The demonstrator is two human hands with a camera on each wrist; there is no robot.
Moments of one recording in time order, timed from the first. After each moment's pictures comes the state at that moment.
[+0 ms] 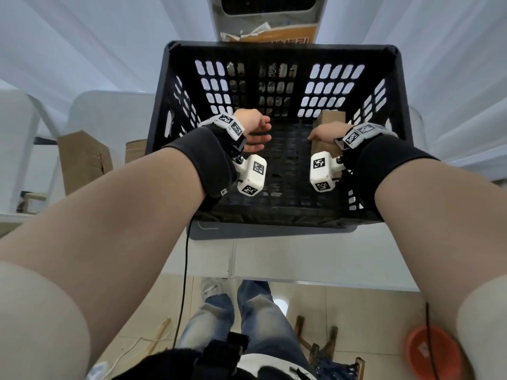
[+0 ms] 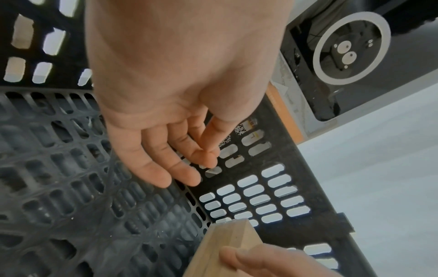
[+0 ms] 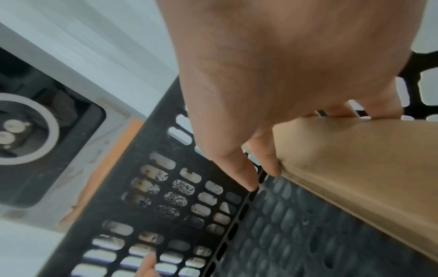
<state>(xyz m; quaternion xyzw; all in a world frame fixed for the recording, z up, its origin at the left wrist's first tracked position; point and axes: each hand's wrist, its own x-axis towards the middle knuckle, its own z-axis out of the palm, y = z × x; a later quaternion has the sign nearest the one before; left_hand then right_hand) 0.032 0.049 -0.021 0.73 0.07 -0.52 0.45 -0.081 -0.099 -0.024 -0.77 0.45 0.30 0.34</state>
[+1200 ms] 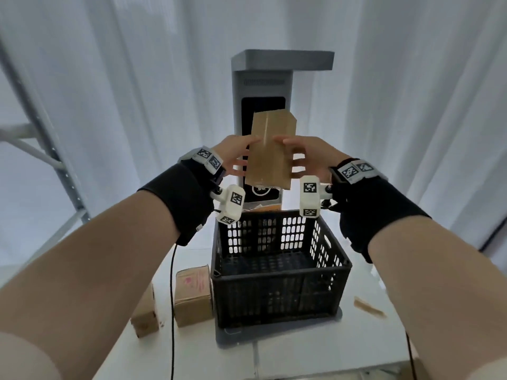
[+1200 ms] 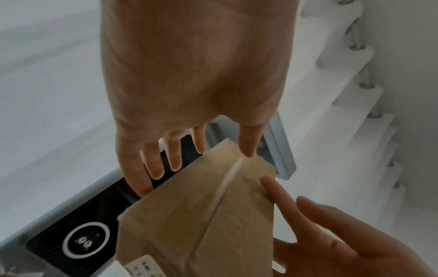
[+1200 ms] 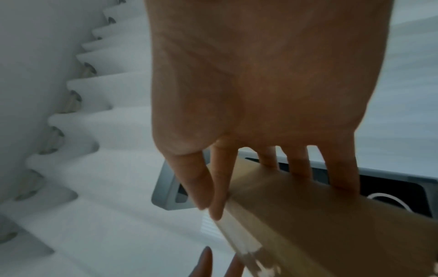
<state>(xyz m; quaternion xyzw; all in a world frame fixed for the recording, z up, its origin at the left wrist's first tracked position) -0.061 0.262 0.389 0.69 -0.30 -0.33 0.57 -0.224 0.140 0.390 -0.70 0.22 -0.17 0.65</state>
